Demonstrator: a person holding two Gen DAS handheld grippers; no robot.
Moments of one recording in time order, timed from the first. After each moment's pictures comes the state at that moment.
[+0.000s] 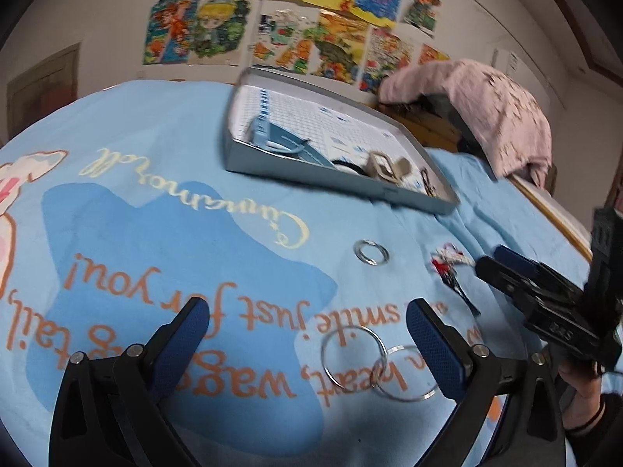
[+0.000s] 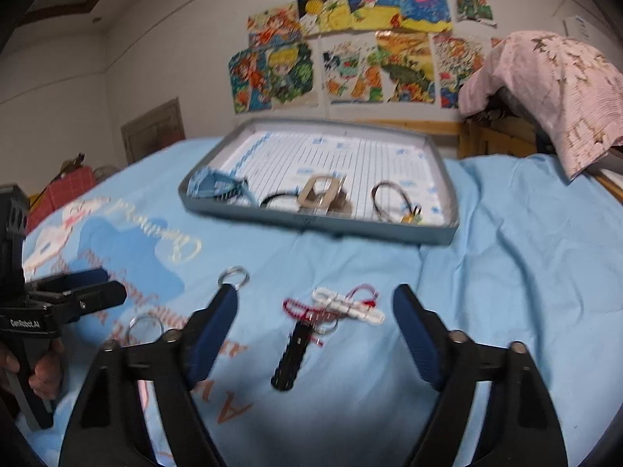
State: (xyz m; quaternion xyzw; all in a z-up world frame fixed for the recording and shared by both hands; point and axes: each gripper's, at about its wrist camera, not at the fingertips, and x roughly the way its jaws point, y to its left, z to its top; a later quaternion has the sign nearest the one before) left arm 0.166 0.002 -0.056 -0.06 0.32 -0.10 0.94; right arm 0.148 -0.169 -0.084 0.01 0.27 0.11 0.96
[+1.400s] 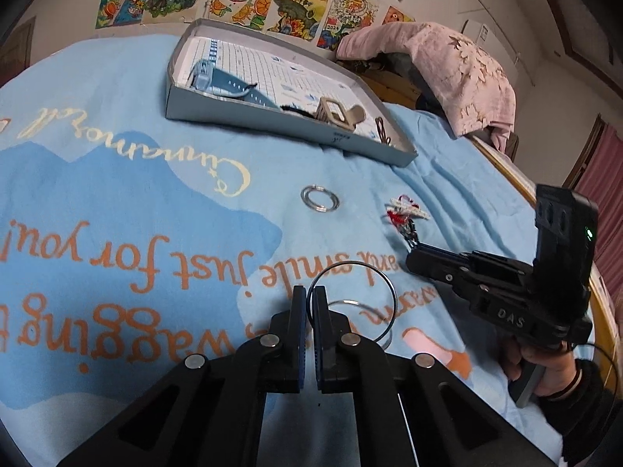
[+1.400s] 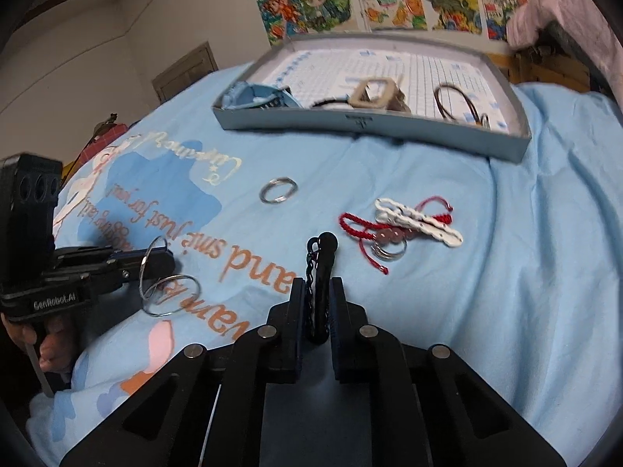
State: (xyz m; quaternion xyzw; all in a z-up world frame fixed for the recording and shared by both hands) left arm 0.172 -0.004 -0.066 -0.08 0.39 -0.19 0.90; right arm 0.151 -0.149 -0.112 0.02 0.36 0.20 0.91
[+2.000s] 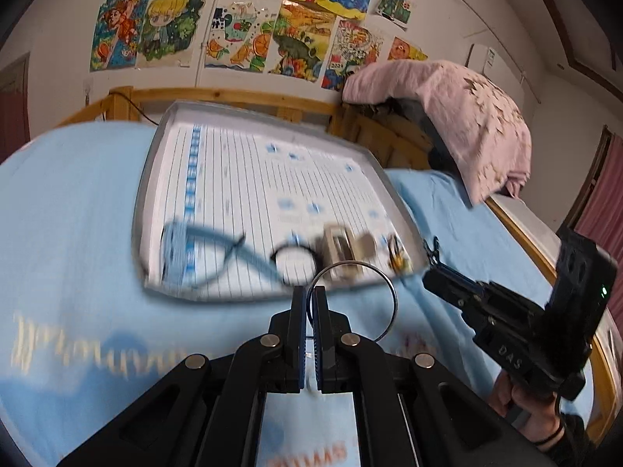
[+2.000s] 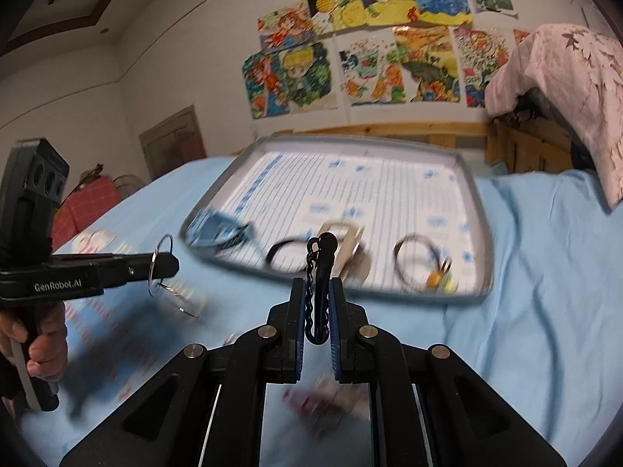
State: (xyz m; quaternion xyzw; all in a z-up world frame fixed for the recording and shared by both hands) left arm 0.287 -0.029 0.015 -0.07 0.34 -0.16 0.92; right arm 0.226 -0.172 -0.039 0.04 0.25 0.15 0.96
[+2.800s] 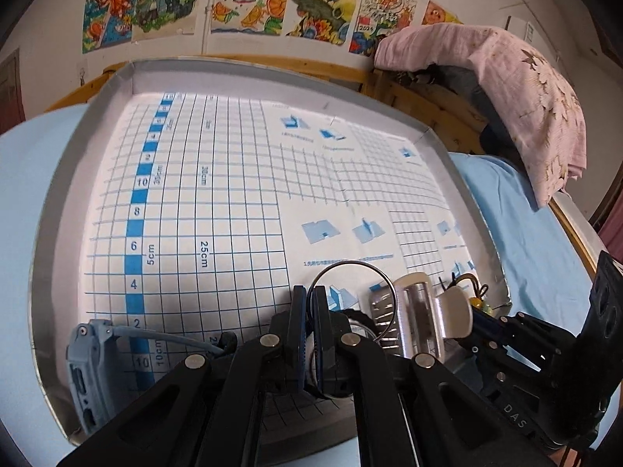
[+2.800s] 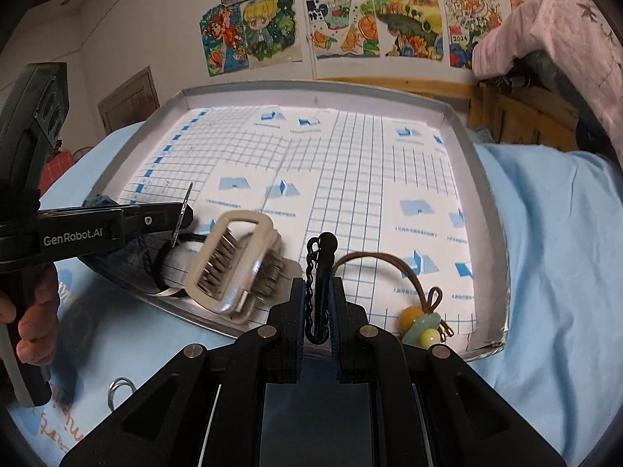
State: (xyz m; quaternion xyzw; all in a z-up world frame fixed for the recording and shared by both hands) left arm 0.396 -0.055 -0.031 -0.05 0.40 -0.12 0.91; right arm 0.321 -0.171 -0.083 0.01 0.34 0.11 0.93
